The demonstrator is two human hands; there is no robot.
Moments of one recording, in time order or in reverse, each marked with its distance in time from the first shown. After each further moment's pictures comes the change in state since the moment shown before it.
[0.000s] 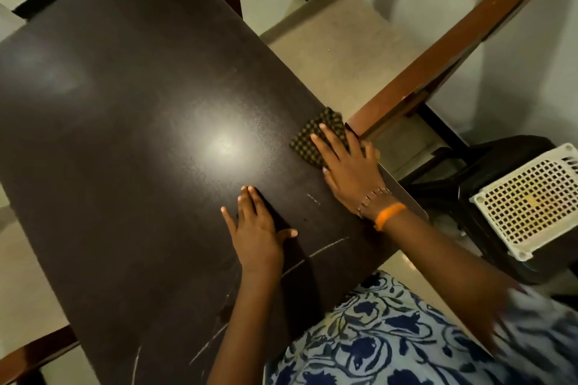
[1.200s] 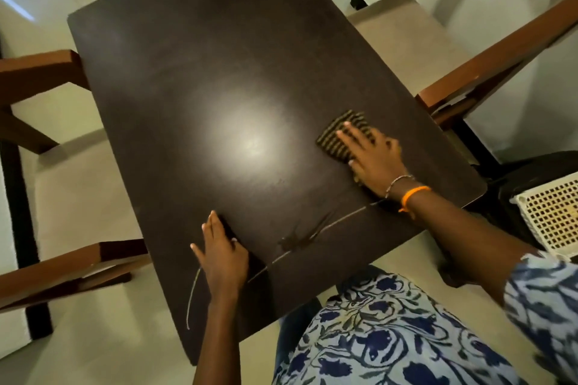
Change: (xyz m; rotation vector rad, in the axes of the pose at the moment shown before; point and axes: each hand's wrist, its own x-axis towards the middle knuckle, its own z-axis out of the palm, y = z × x) left_hand -0.104 -0.186 0.045 -0.662 0.205 -0.374; right_hand -0.028 -0.086 0.017 -0.010 -0.040 -0.144
